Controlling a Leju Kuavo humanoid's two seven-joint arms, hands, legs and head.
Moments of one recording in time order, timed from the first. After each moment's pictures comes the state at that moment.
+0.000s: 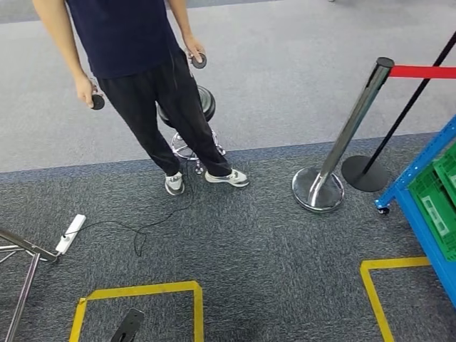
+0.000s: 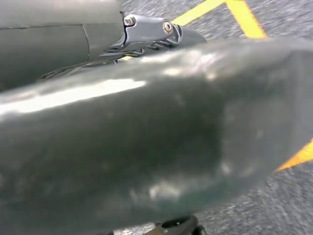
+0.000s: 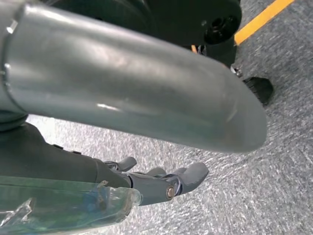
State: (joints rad) left arm -0.06 -0.11 0.49 -0.20 -0.65 0.33 -0.26; right arm -0.05 0.16 -0.76 -0.21 0.45 -0.08 0.05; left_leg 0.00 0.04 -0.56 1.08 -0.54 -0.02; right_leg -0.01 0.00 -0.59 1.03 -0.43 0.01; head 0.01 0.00
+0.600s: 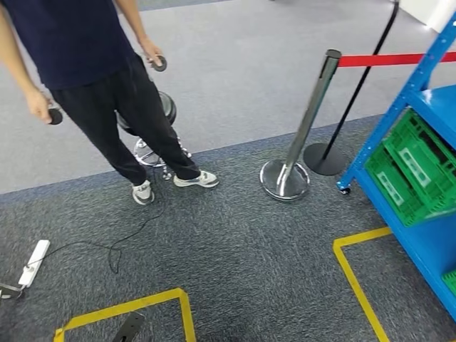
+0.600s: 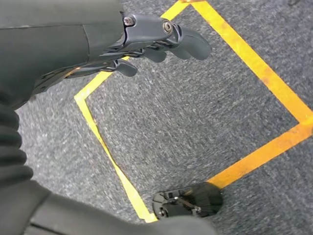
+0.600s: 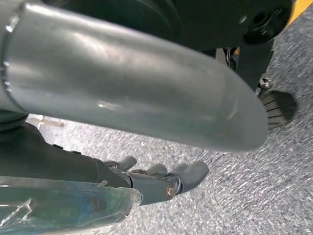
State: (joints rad) left arm -0.05 -0.12 0.49 -0.20 -0.66 0.35 -0.25; right arm -0.04 0.16 -0.75 -0.21 0.47 -0.08 0.09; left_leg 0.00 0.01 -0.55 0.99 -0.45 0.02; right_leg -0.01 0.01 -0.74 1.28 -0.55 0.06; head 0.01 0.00
